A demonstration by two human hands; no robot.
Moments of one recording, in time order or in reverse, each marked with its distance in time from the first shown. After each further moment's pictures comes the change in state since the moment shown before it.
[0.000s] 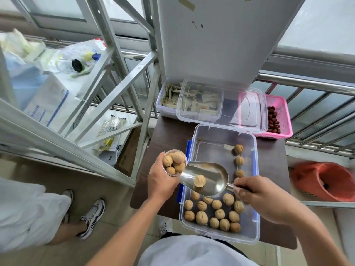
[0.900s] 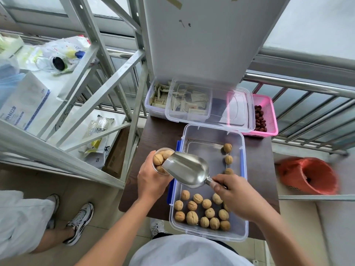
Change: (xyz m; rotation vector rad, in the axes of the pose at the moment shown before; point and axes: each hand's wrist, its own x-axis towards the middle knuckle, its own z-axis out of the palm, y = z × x) left_hand 0.008 0.003 0.004 -0.058 0.007 0.036; right_hand 0.011 -0.025 0.023 0.074 0.139 0.026
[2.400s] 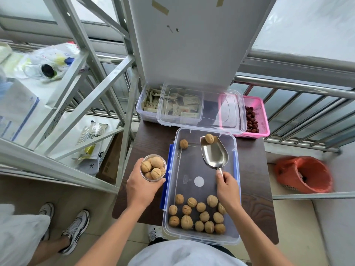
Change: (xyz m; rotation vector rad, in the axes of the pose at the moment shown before) left_hand -0.001 -0.011 0.000 0.080 0.039 -0.091; right_hand 0.075 0.107 0.070 0.514 0.578 0.267
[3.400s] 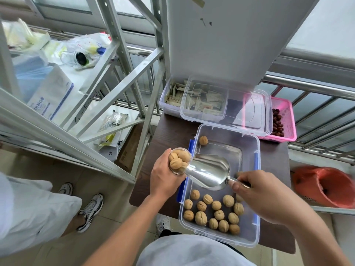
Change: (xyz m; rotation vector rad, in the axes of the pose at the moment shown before) left_hand -0.002 0.010 0.002 0.052 -0.051 0.110; right_hand -0.075 -0.159 -0.074 -0.713 -0.526 -0.189
